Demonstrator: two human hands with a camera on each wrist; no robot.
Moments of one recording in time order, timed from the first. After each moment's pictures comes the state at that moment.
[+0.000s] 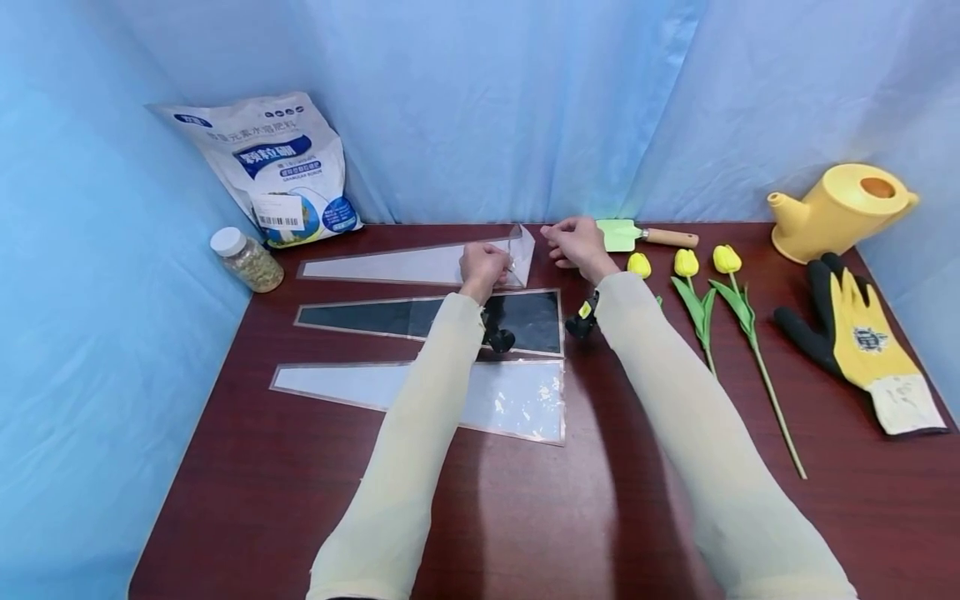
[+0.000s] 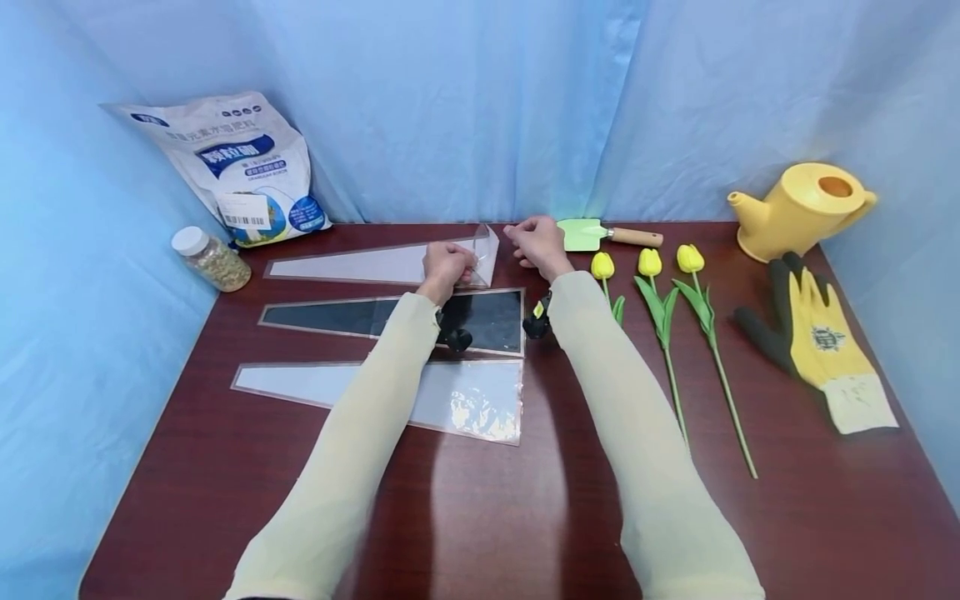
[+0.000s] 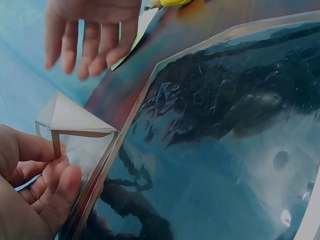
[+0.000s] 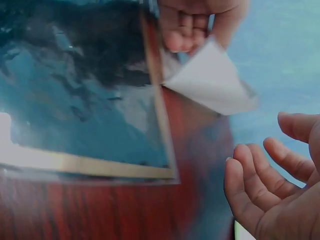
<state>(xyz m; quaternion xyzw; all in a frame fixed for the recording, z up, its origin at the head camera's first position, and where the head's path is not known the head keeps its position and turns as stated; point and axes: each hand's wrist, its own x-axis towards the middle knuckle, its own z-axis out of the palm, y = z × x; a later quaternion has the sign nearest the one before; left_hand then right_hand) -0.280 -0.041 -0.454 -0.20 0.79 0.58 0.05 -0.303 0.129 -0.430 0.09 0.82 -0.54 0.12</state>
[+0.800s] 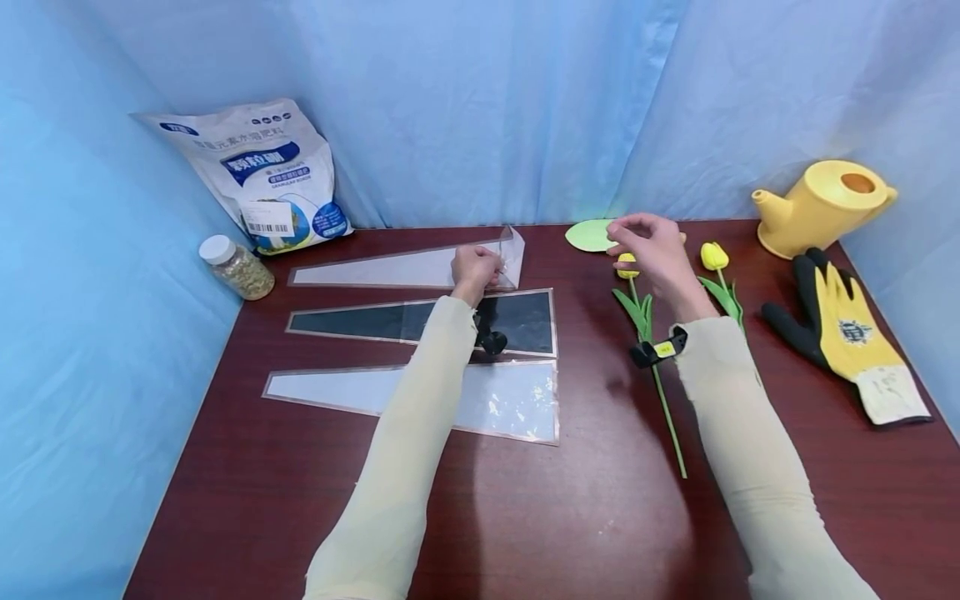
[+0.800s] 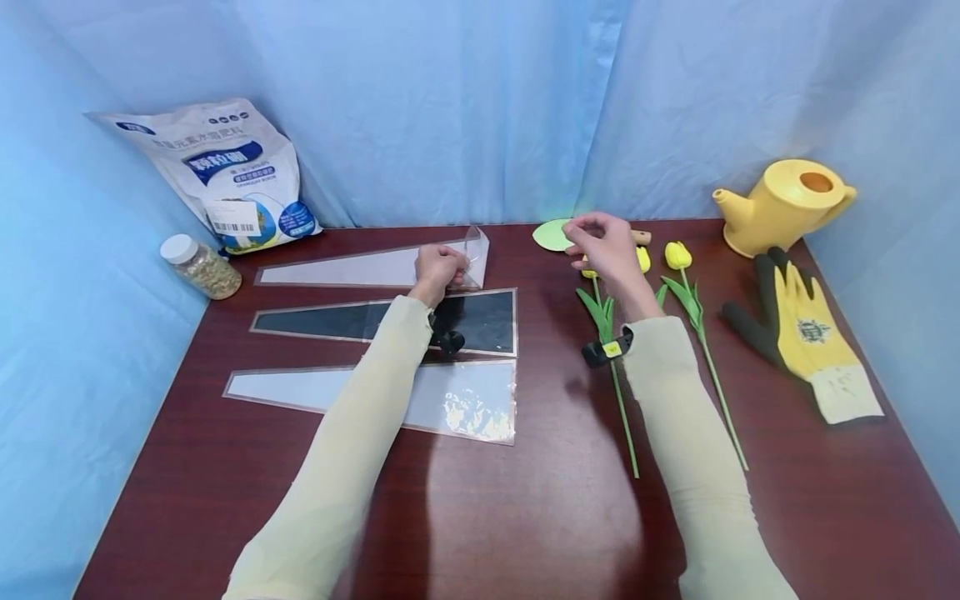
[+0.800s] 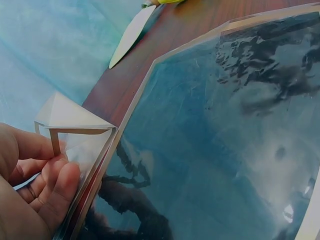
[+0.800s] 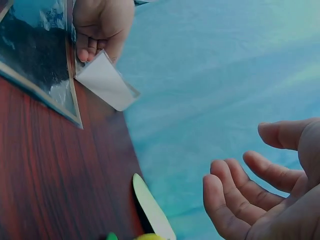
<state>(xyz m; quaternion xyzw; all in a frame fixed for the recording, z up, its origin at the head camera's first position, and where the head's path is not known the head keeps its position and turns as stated) -0.281 -0.041 -0.458 -0.20 0.80 0.57 0.06 -0.238 0.221 -0.382 0.05 0.77 -0.63 0.06</state>
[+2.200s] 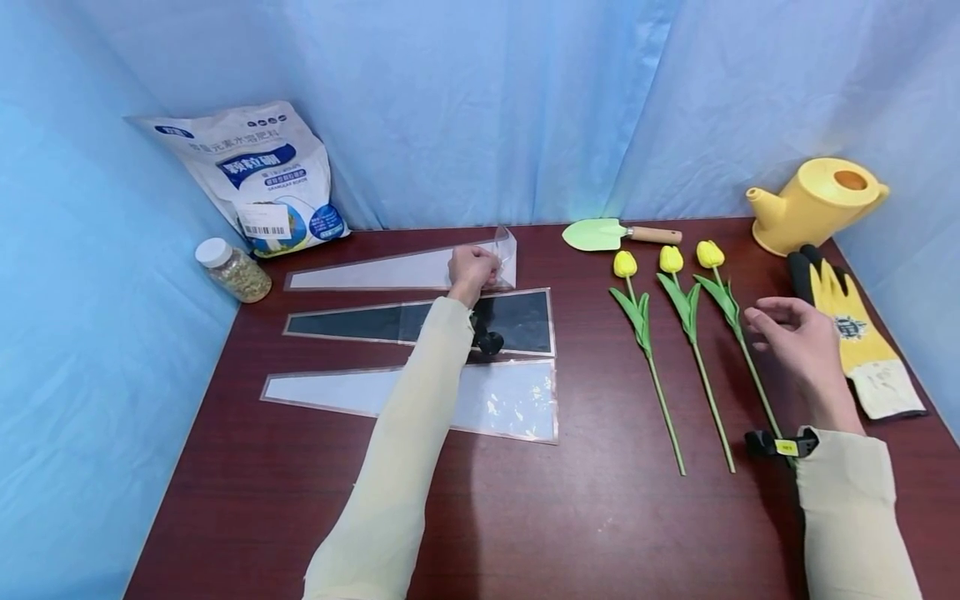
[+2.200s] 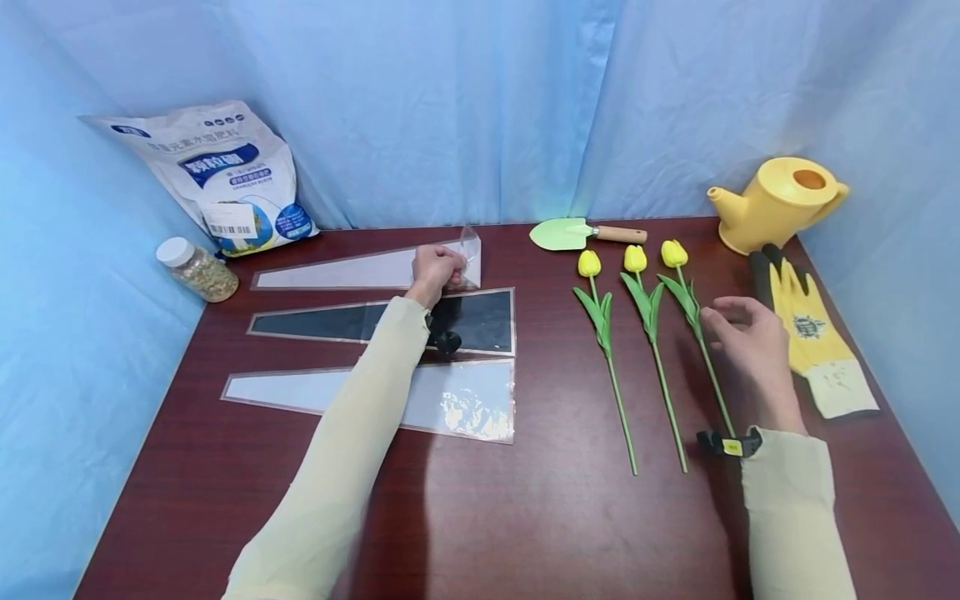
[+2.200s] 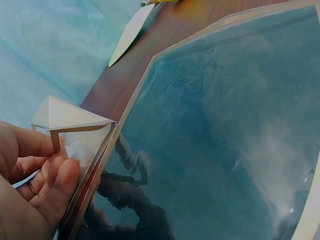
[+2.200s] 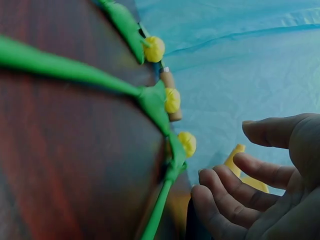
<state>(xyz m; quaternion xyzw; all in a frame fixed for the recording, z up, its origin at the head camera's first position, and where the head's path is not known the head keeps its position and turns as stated) -0.280 -0.042 -0.456 -0.19 0.79 0.58 0.06 -0.121 0.375 -0.427 0.13 0.85 -0.51 -0.01</state>
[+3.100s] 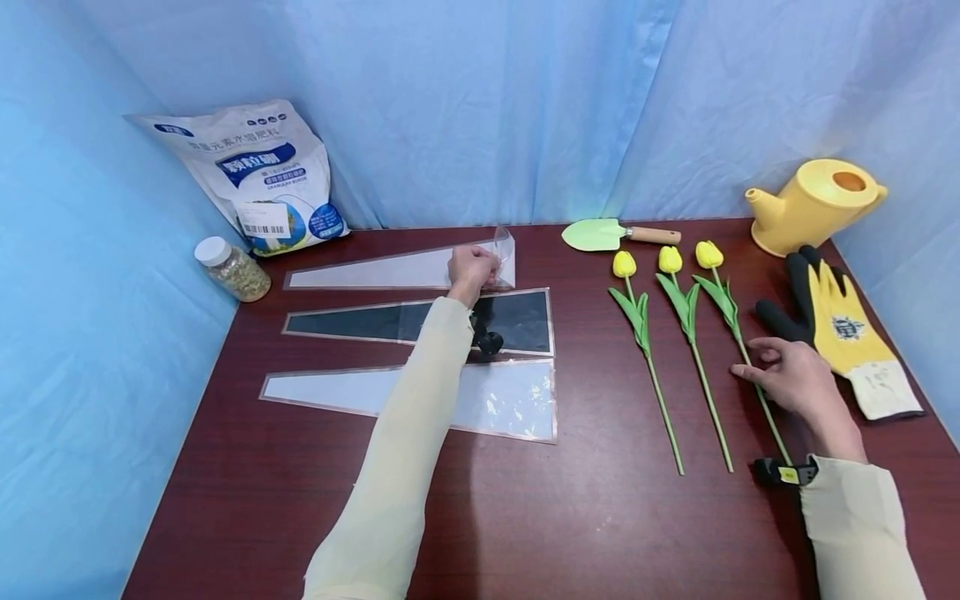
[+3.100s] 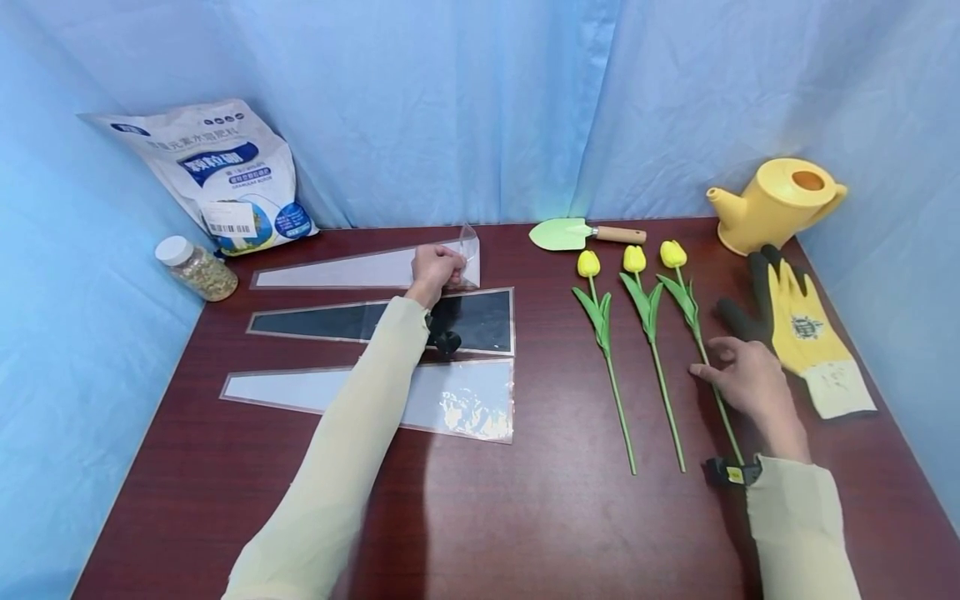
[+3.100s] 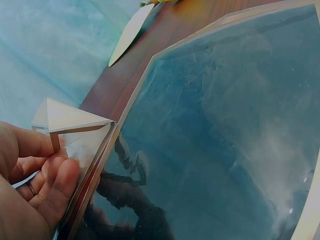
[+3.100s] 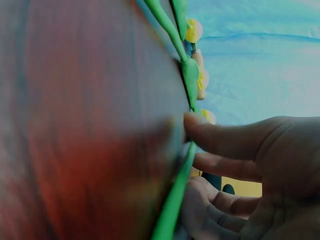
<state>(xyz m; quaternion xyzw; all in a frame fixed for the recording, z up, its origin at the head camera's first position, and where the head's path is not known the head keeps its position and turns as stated) -0.278 -0.043 -0.457 -0.18 0.79 0.58 0.06 -0.101 0.388 -0.453 0.03 0.97 -0.22 0.06</state>
